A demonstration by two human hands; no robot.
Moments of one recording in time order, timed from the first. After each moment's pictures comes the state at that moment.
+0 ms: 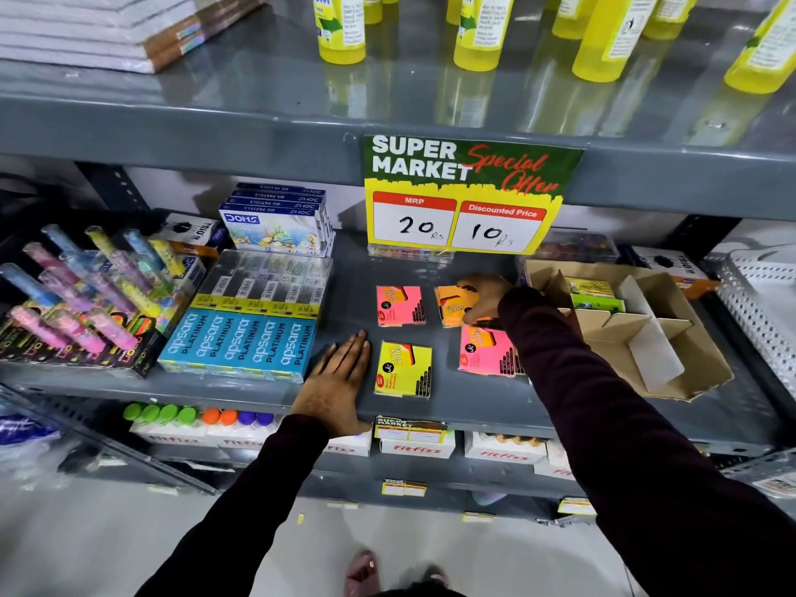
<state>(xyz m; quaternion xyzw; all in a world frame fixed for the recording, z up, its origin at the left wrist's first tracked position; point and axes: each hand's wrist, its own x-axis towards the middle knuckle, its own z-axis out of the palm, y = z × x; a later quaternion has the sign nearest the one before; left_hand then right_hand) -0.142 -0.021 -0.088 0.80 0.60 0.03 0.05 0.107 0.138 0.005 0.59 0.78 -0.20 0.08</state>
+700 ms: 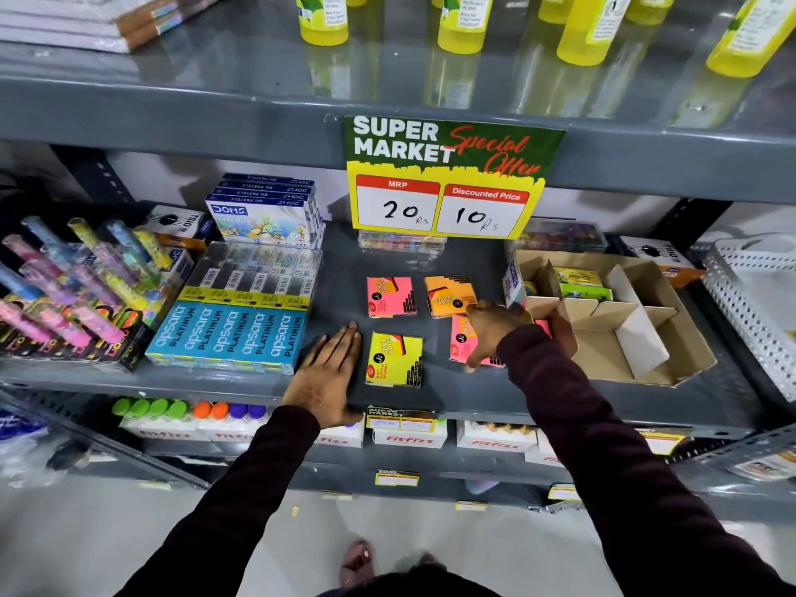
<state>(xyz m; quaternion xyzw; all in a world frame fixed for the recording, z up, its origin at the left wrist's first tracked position) -0.144 -0.021 -0.090 0.81 0.59 -0.02 0.02 0.117 0.074 -0.006 0.58 0.78 -0.11 0.20</state>
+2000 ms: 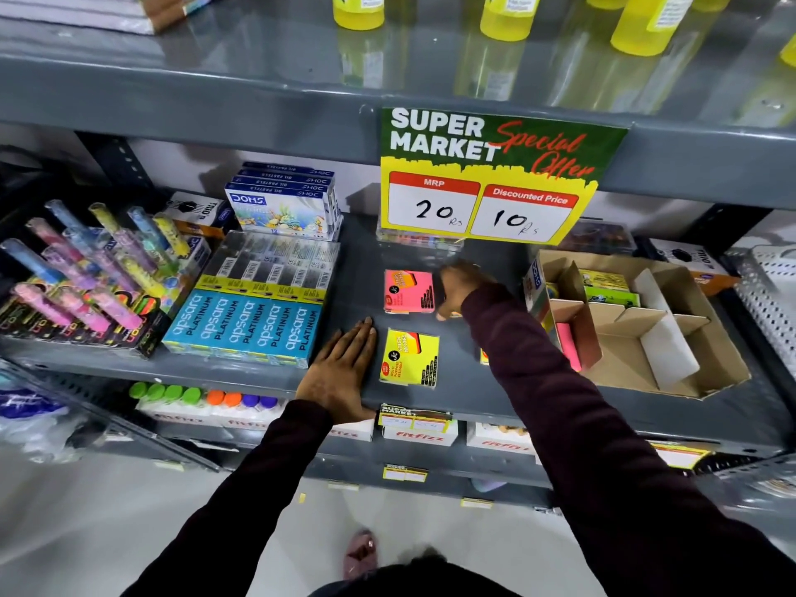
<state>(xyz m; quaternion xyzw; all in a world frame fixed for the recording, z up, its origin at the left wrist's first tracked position) -0.141 -0.023 -0.085 0.80 0.59 0.03 0.05 0.044 0.107 0.021 0.58 0.80 -0.12 0.10</state>
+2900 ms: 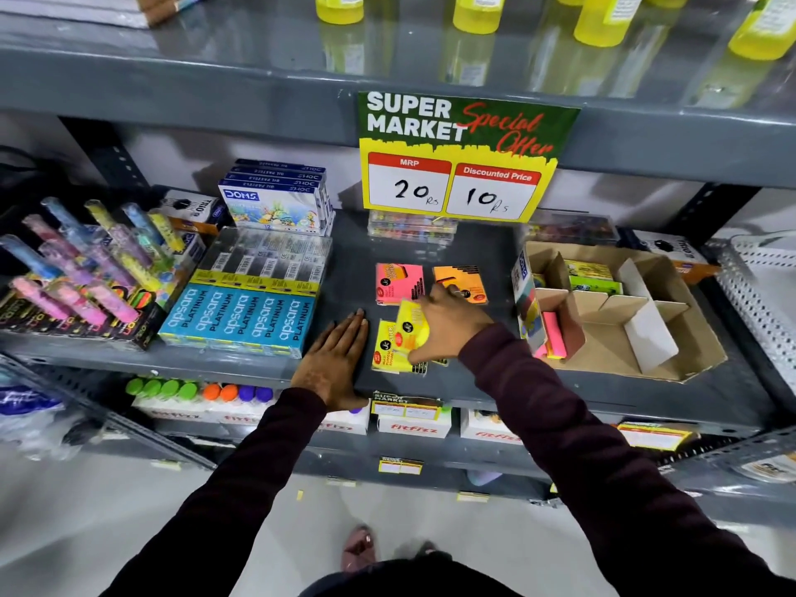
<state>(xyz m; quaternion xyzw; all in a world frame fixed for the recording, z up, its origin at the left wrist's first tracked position) -0.141 -0.022 -0.089 0.80 0.60 0.00 0.01 0.055 0.032 0.024 0.51 0.85 -0.10 0.11</state>
